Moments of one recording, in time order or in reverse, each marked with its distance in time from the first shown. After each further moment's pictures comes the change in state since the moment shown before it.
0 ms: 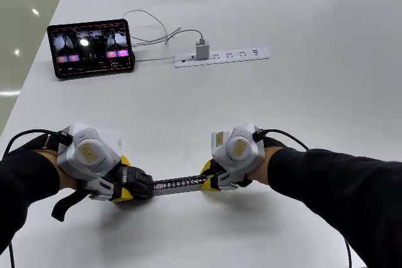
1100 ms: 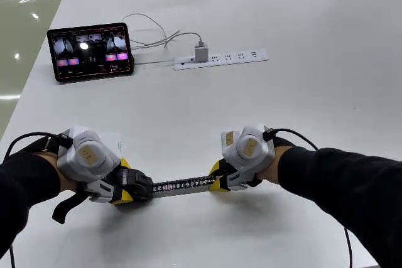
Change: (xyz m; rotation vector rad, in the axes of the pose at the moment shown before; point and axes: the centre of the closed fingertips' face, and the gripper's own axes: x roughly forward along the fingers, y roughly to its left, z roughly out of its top) left arm 0.001 0.001 -0.002 -0.005 -0.001 0.000; right arm -0.014 -0.001 -0.017 0.012 0.012 0.005
